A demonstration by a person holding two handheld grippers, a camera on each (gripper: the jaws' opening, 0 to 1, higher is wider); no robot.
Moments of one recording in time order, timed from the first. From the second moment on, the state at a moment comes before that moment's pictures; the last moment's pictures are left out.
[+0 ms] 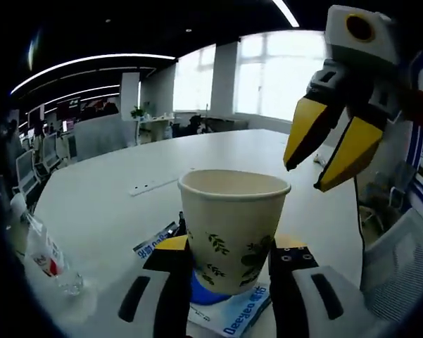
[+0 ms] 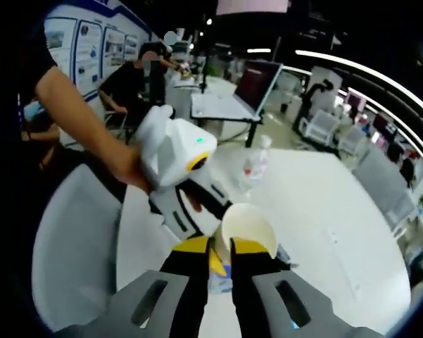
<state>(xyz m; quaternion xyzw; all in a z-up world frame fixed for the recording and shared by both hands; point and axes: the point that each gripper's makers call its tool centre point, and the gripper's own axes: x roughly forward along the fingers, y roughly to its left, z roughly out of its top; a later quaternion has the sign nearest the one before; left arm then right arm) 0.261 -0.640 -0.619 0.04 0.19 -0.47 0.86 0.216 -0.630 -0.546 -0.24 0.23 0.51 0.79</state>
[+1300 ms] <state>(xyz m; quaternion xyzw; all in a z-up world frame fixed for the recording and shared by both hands) 0.250 -0.651 -0.605 0.07 0.15 -0.51 0.85 0.204 -0.608 -0.558 -0.32 0.24 0.55 0.74</state>
